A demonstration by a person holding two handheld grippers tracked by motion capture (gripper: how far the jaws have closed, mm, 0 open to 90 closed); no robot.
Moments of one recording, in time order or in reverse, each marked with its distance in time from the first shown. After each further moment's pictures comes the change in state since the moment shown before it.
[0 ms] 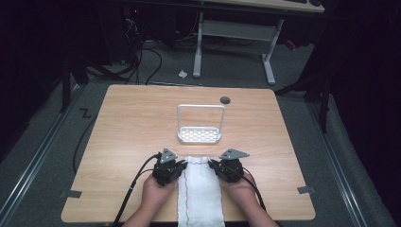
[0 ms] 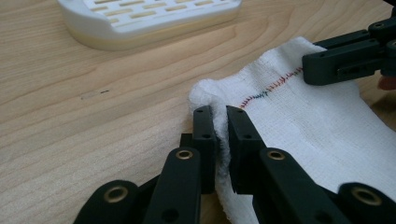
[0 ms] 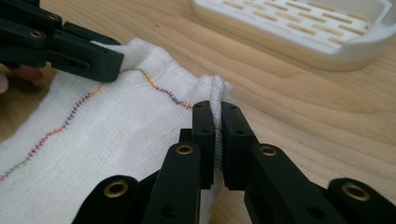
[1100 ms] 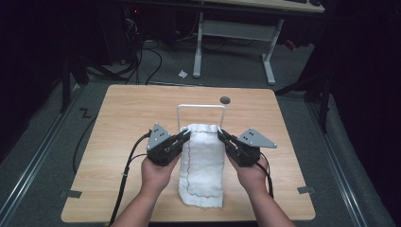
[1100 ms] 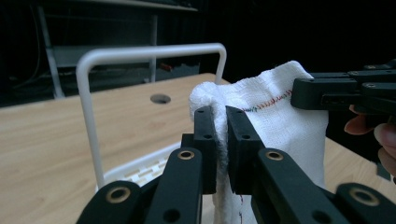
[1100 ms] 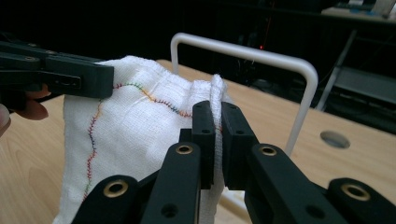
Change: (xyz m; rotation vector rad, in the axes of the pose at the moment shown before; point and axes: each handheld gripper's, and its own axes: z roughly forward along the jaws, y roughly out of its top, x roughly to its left) left arm -0.025 0.093 -0.071 -0.381 -0.006 0.061; right arm 0.008 0.082 -0.085 -0.398 -0.109 -0.090
